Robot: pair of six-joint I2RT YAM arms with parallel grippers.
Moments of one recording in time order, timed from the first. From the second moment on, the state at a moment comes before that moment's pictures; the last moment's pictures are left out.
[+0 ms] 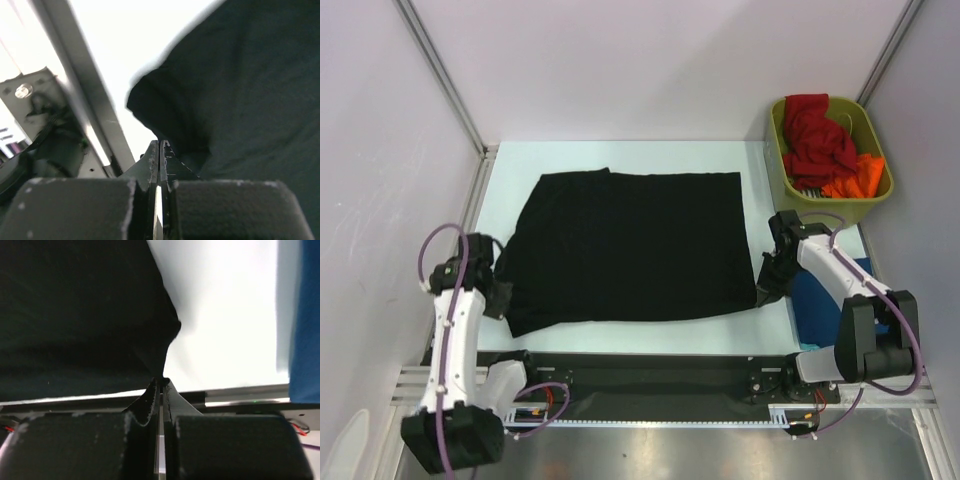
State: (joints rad) left arm 0.21 0.87 0.85 -1.31 -0.28 -1.13; right arm 0.13 1.37 0.89 -1.01 -0.12 0.50
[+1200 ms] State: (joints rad) left arm -0.08 1.71 1.53 -0.94 -0.42 -0.59; right arm 0.13 1.85 1.31 -0.82 0.04 0.41
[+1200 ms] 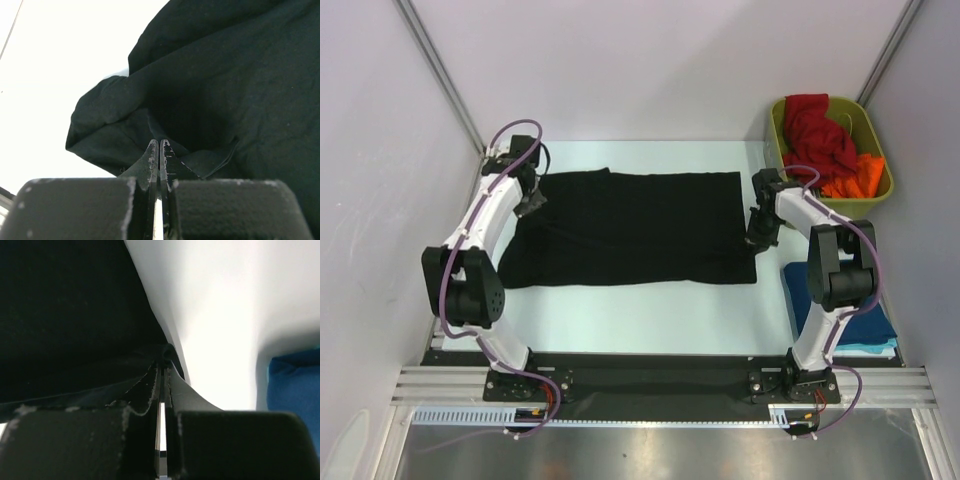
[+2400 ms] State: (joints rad) left arm 0.22 1.38 1.16 -0.90 -0.33 -0.62; right arm 0.13 1.63 1.19 -0.85 -0.17 0.40
